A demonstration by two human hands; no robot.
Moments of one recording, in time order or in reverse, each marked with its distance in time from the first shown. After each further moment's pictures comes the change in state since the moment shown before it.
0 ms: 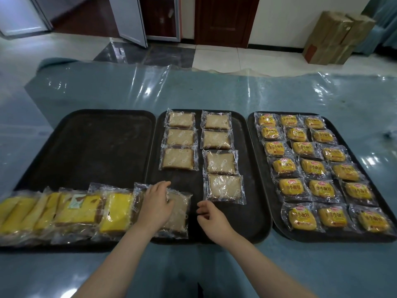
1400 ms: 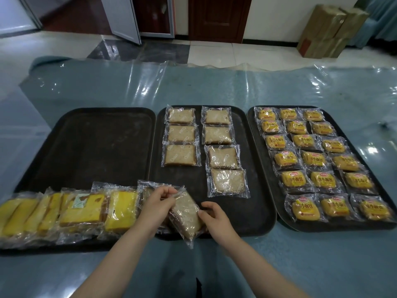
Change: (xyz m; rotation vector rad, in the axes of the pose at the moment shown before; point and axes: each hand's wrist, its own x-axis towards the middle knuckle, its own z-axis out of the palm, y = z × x) left_hand -0.016 -0.009 -0.007 -0.730 -0.091 -0.253; right_hand -0.020 -0.011 0.026 0.490 0.111 0.157
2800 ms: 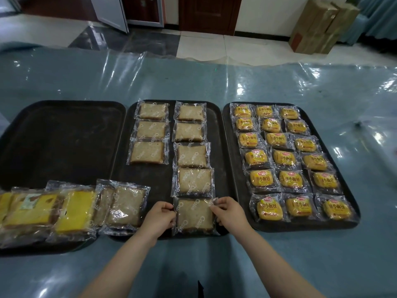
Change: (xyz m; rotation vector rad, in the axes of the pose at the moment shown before) left_hand -0.002 -0.020 0.118 -0.034 -0.029 -0.321; right_hand 0.015 -0.007 -0.149 -0.328 0.170 -0.002
